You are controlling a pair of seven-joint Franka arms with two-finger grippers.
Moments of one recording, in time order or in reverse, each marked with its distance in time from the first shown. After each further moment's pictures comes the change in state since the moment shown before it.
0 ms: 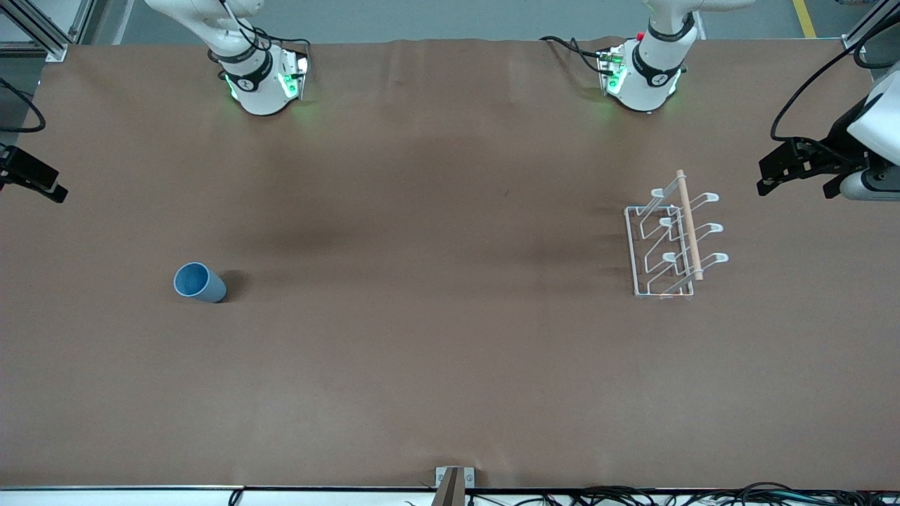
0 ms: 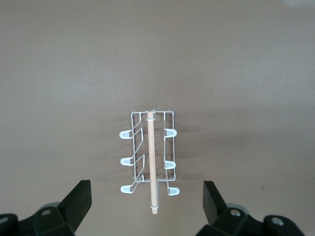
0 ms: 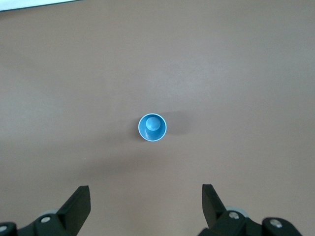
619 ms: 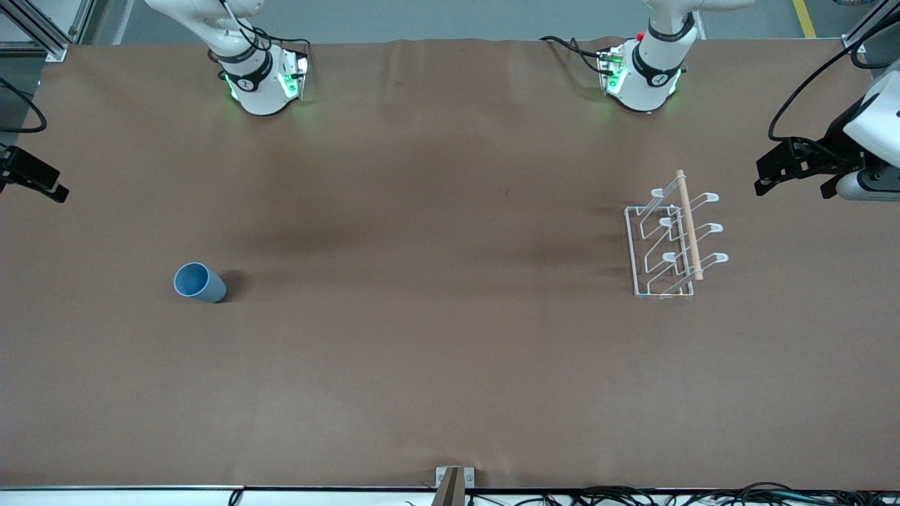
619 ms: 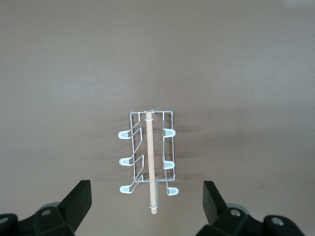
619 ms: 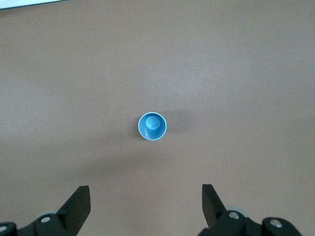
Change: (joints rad) left arm 0.000 0.000 -0.005 0.000 0.000 0.000 0.000; right arm 0.000 0.000 0.000 -0.004 0.000 -0.003 0.000
